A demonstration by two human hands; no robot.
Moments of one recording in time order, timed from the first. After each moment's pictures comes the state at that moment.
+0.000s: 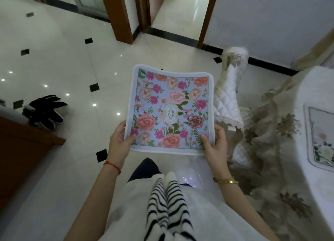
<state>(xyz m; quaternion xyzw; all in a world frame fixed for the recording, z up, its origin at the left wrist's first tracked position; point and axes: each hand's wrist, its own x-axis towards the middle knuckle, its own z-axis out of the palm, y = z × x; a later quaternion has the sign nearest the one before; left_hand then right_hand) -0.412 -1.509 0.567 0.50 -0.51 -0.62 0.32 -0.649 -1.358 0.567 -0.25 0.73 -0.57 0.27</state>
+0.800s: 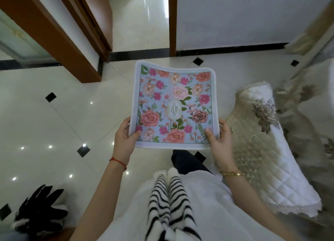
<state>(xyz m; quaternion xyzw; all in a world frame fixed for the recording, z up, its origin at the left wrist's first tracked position) -0.600 -1.946 0.574 0.39 -0.61 -0.66 0.18 -0.767 -1.716 0.543 -0.06 0.75 -0.63 0.20</state>
